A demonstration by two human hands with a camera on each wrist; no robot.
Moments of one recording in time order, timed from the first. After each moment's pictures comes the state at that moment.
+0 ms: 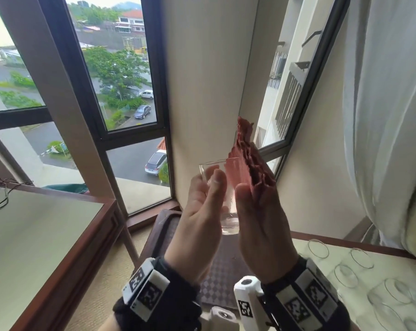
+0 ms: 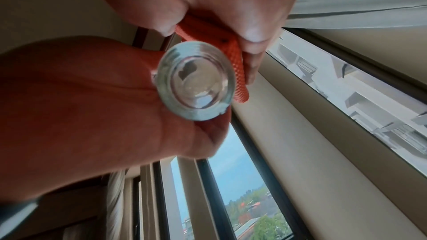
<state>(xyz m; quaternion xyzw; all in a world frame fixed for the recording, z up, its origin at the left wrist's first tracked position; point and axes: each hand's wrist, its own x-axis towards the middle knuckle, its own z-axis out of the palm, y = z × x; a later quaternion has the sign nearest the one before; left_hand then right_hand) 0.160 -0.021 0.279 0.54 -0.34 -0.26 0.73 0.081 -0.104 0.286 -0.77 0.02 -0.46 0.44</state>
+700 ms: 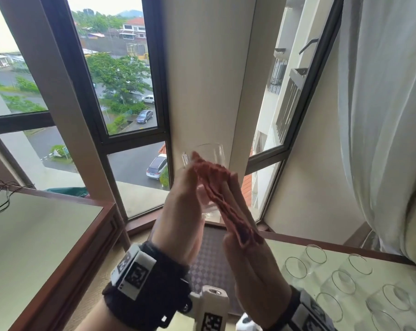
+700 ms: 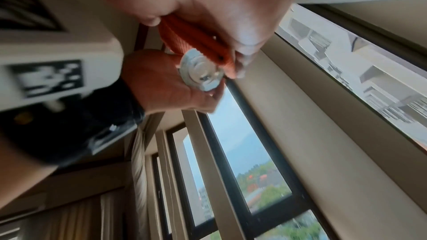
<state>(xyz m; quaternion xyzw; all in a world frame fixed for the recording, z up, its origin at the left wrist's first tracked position) 0.168 -0.026 0.307 0.53 -0.25 -0.27 0.76 0.055 -0.088 0.264 -0.81 -0.01 -0.36 0.46</state>
